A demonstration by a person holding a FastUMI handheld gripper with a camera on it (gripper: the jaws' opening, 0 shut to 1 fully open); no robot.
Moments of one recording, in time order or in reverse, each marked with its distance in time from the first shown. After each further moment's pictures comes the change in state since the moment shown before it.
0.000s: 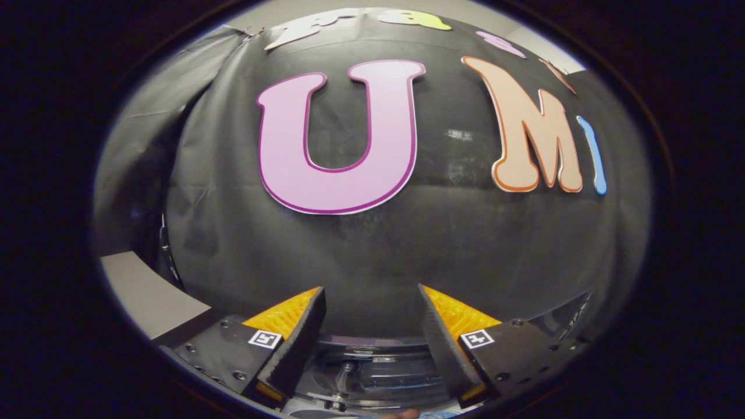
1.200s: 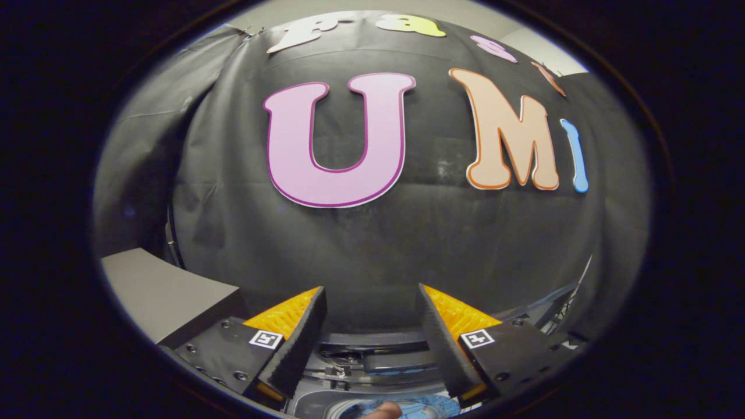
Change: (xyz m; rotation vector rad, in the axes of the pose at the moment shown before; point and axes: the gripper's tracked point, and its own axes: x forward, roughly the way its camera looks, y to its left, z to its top) arm -0.058 -0.001 -0.005 -0.001 0.020 -0.056
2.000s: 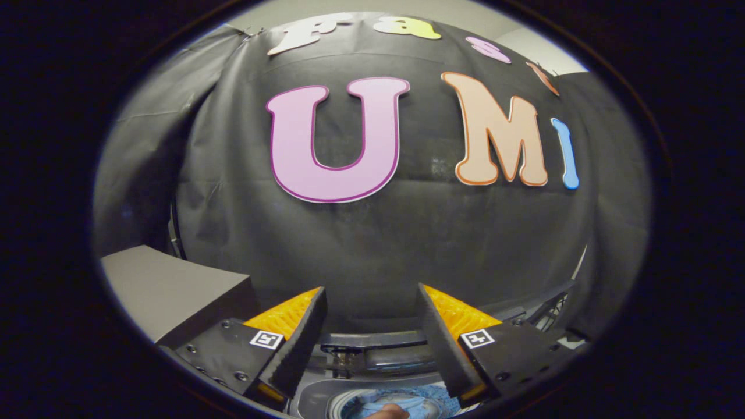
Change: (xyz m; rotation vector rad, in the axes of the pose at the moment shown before) arm -0.031 -0.001 -0.009 0.002 0.014 -0.019
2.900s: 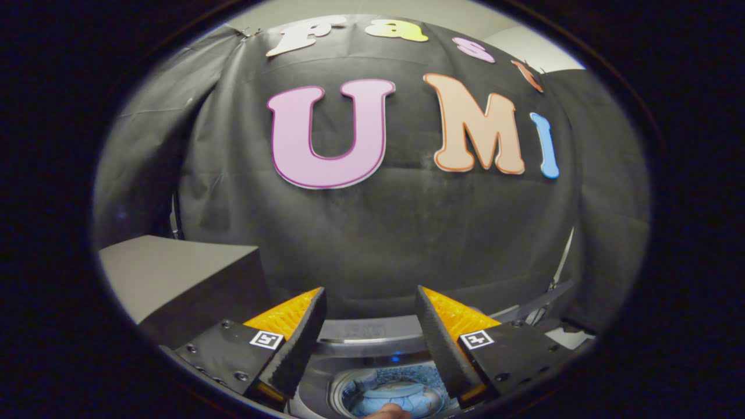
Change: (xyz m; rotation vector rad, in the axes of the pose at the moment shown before) arm -0.057 -0.012 -0.056 0.040 0.076 -0.064
